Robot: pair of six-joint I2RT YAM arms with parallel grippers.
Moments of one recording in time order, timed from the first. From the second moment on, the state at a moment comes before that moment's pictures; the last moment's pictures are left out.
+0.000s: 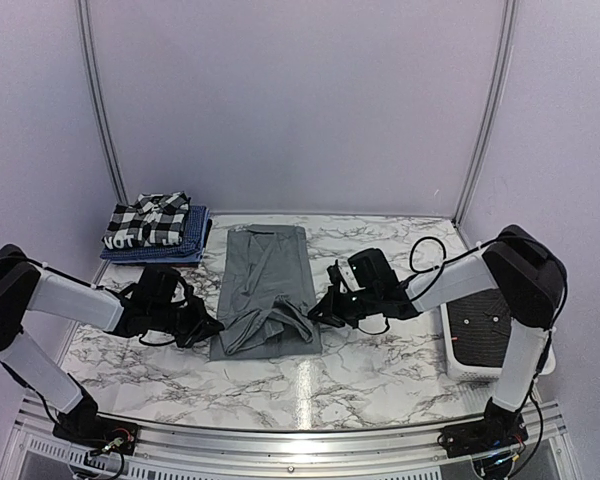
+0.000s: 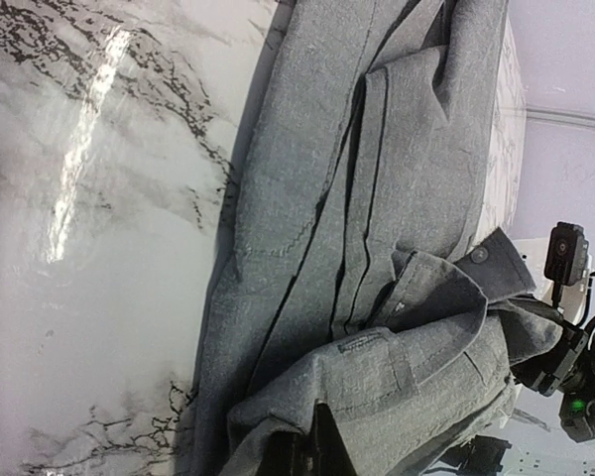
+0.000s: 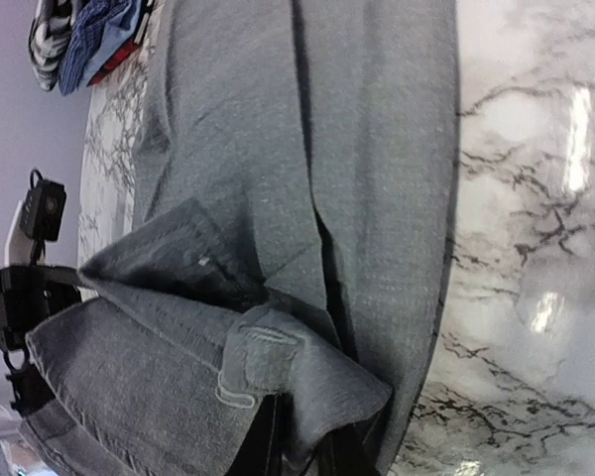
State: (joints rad) left arm -0.55 1.53 0.53 0.22 0.36 -1.14; right arm 0.71 1.88 0.93 0.24 -0.41 0.87
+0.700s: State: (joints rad) left arm -0.54 1.49 0.74 0.00 0.30 -0.94; right arm 0.70 1.84 1.11 0.06 -0.36 0.73
